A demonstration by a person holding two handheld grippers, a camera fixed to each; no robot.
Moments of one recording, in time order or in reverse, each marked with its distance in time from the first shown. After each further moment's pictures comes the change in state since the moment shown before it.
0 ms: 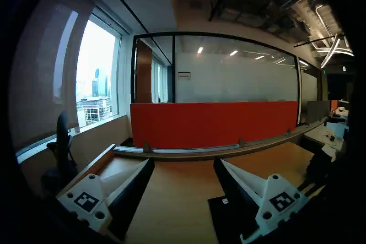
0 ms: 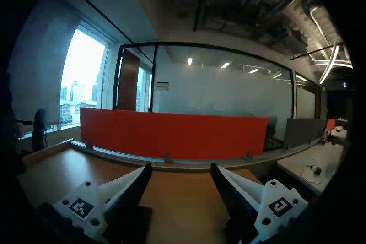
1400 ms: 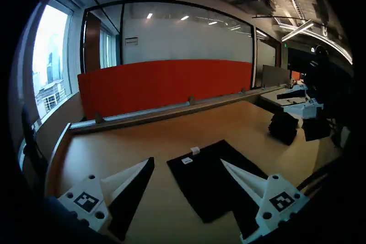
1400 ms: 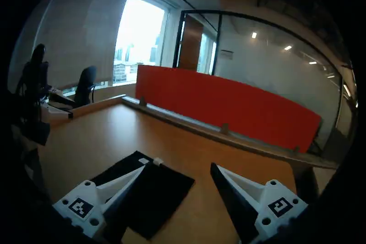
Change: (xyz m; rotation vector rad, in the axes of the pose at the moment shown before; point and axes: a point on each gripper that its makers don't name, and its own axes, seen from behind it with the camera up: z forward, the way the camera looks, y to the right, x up) left arm -0.092 0.072 -0.028 -0.402 -0.277 0.092; right arm -0.081 -0.108 -0.015 0.457 -0.280 -0.178
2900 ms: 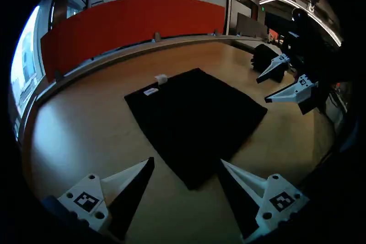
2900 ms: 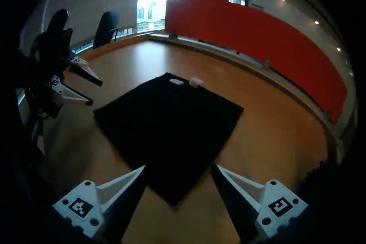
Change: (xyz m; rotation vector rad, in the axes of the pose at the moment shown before) left arm -0.201 0.056 0.068 -0.220 -0.329 0.097; right arm -0.216 -0.083 0.041 0.205 -0.368 -0.038
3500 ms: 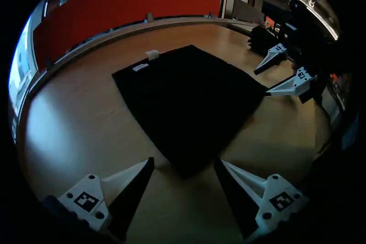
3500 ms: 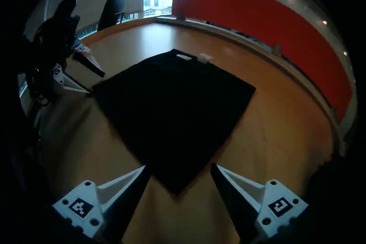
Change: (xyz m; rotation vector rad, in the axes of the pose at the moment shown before) left arm -0.043 0.011 0.021 -0.048 -0.119 0.006; right arm -0.042 -0.002 0.012 0.043 -0.104 -0.024
